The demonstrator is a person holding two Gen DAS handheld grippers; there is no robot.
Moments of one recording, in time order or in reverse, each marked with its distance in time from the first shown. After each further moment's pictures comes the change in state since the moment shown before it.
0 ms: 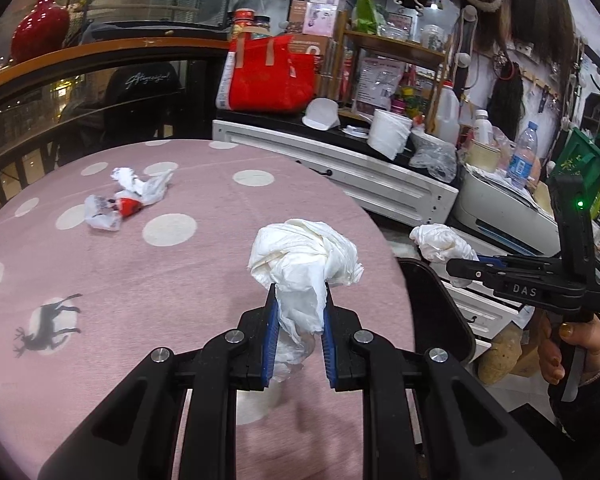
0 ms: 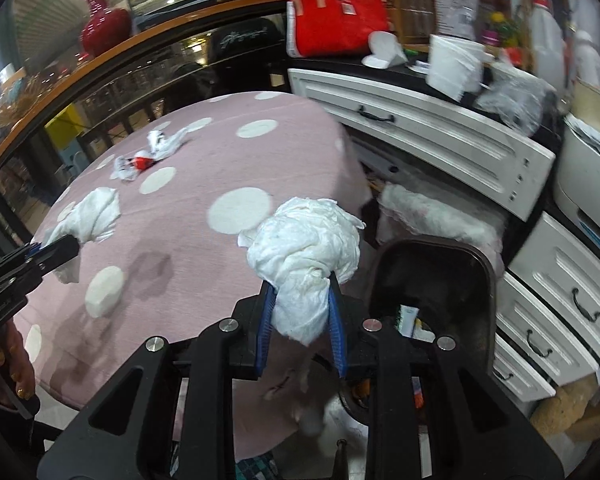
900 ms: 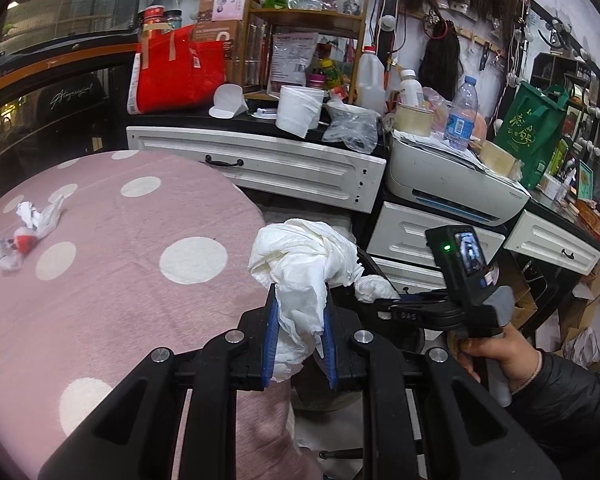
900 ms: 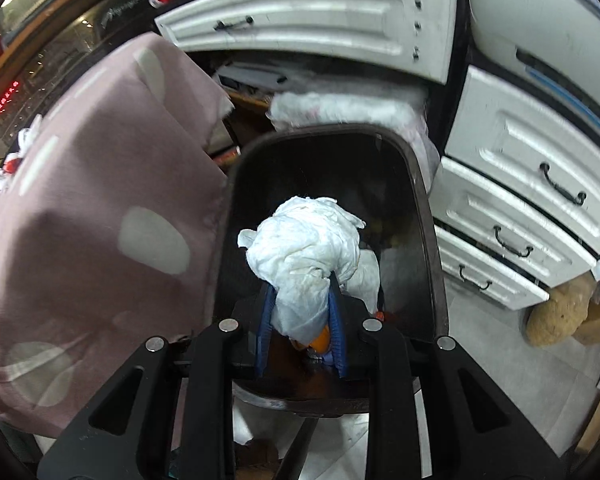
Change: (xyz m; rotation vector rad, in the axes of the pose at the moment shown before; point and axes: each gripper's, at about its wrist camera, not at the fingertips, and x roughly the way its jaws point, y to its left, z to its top) left arm 0.044 -0.096 0.008 0.143 0.057 -0.166; right arm 0.085 -0.123 -0.065 0.265 0.224 -0.187
